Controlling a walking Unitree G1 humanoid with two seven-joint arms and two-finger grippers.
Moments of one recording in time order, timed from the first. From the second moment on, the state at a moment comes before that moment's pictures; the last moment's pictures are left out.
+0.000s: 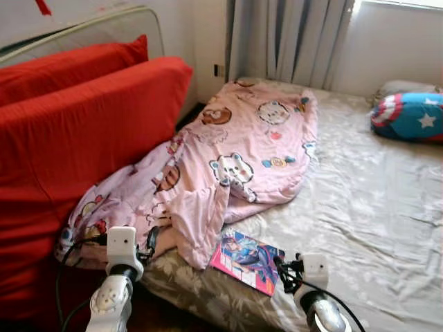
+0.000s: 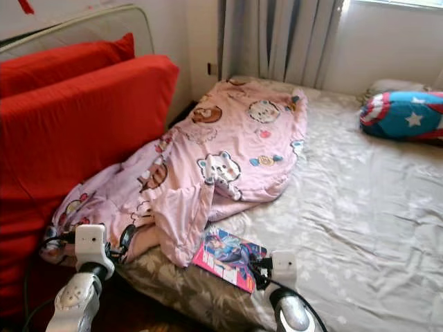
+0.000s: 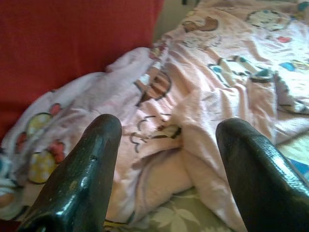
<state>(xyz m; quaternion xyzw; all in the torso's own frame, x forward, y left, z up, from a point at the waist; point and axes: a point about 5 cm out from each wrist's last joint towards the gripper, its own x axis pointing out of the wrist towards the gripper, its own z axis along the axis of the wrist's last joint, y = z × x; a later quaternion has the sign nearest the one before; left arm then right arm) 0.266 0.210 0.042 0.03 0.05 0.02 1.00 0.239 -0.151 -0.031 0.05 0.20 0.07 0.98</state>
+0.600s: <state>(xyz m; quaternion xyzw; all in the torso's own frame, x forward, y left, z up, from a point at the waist) 0.269 0.211 0.046 0.04 0.05 0.02 1.00 0.233 -0.150 -0.036 0.05 0.21 0.07 0.97</state>
